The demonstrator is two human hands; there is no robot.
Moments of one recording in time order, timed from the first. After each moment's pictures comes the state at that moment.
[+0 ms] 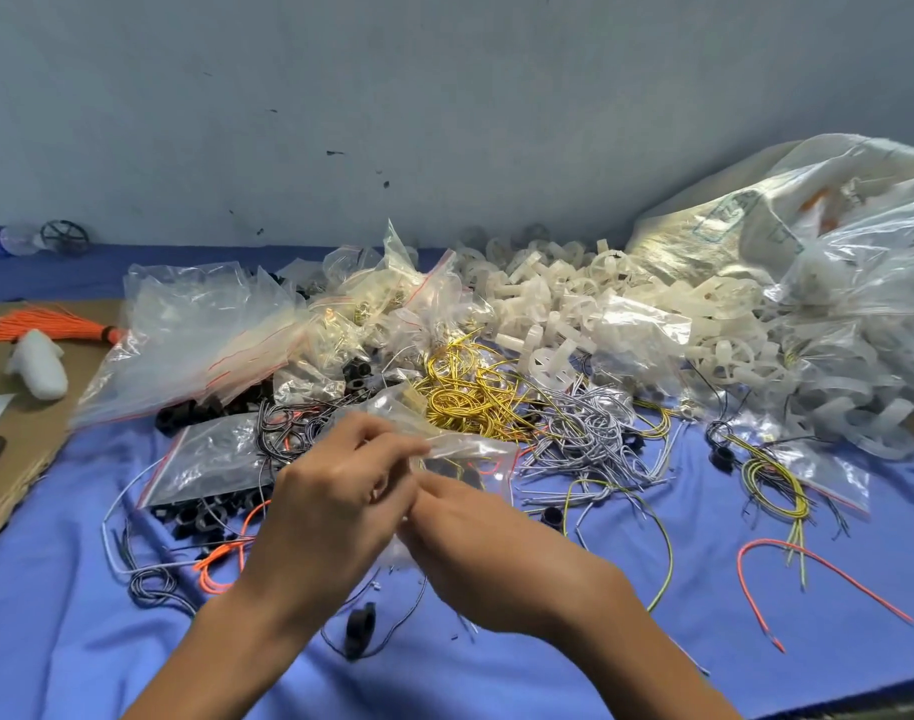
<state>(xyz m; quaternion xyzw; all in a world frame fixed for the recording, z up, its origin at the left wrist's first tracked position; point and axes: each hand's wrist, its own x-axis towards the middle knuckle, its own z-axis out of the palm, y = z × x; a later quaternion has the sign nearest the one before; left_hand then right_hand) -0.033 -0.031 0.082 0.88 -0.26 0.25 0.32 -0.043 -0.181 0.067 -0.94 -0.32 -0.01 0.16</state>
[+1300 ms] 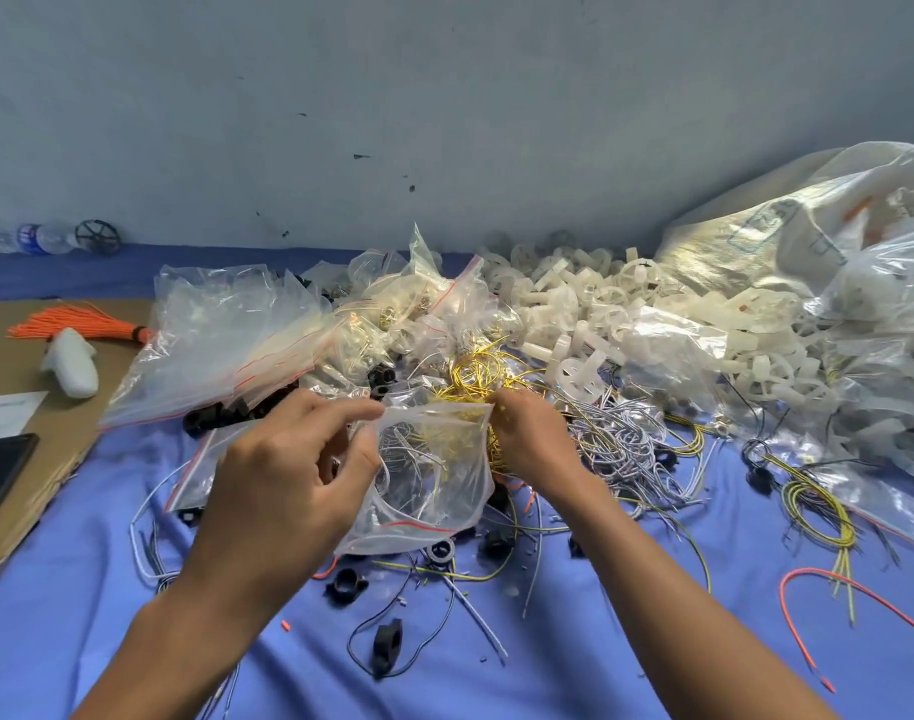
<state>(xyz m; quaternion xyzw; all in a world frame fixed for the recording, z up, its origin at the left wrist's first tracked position) -0.018 0.009 0.097 0.88 -0.17 0.28 0.35 0.096 -0.233 0.003 -0.96 -0.03 -0.15 0.24</state>
